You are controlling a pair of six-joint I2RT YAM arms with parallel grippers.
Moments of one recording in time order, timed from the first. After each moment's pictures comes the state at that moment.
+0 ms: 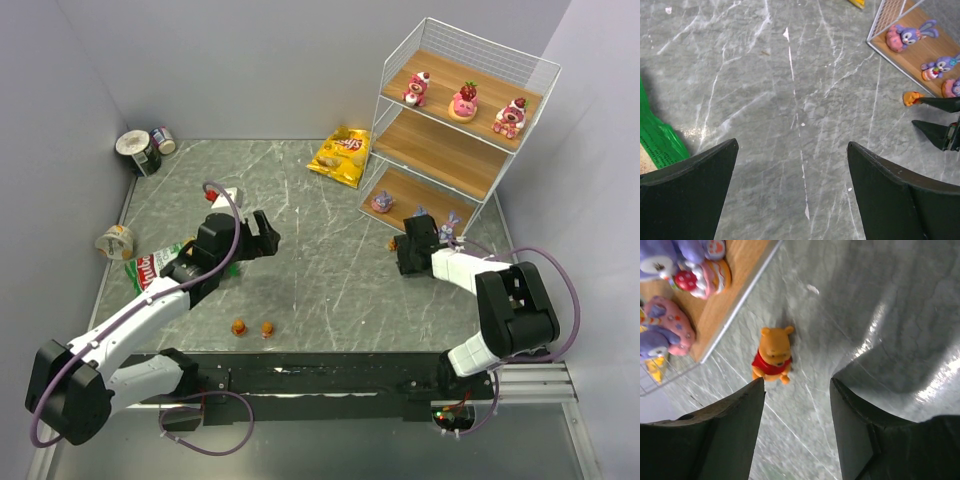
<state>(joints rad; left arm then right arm) -0.53 1.07 0.73 -0.11 -0.16 -0.54 0.24 1.51 0.69 -0.16 0.26 1.61</state>
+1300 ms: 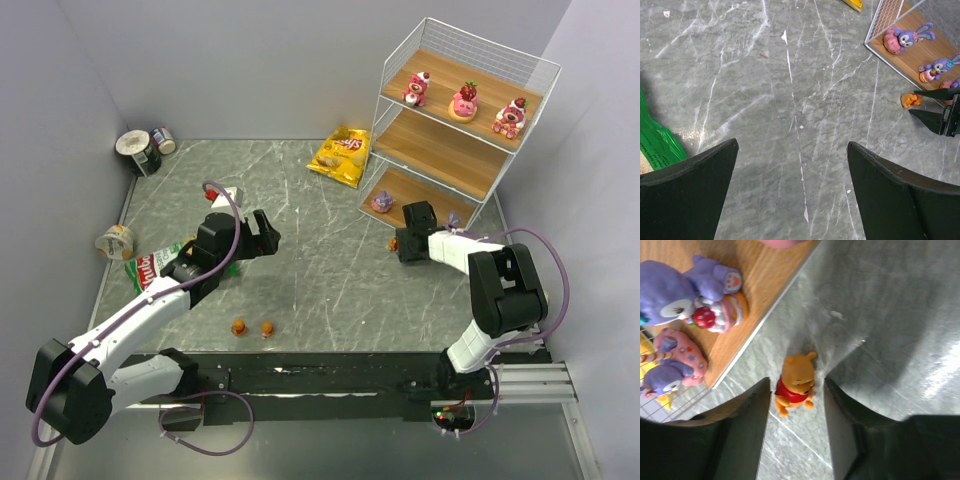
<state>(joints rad) -0.53 1.07 0.72 -0.09 -0.15 -0.54 0.21 1.64 0.85 -0.26 0.26 1.66</state>
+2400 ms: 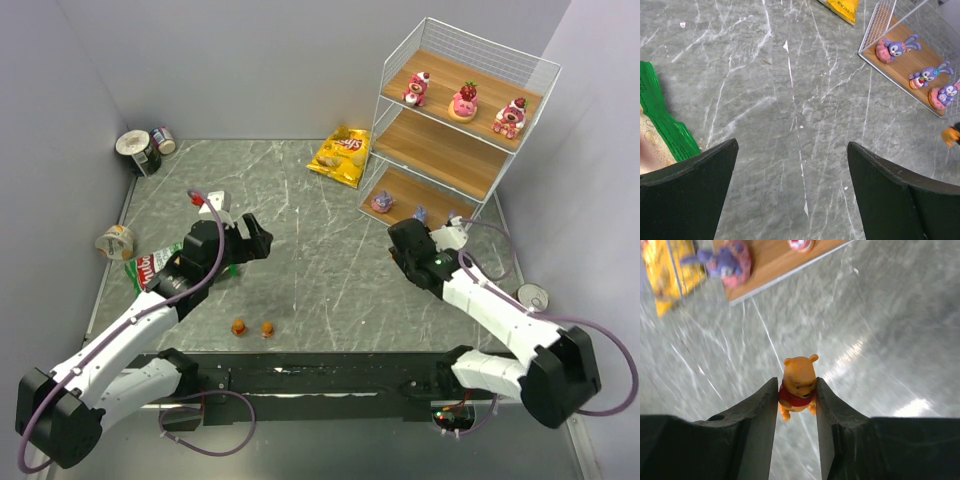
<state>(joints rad) -0.53 0.93 0.69 -0.14 -0.17 -0.54 0.51 1.15 0.78 -0.54 0.57 1.37</state>
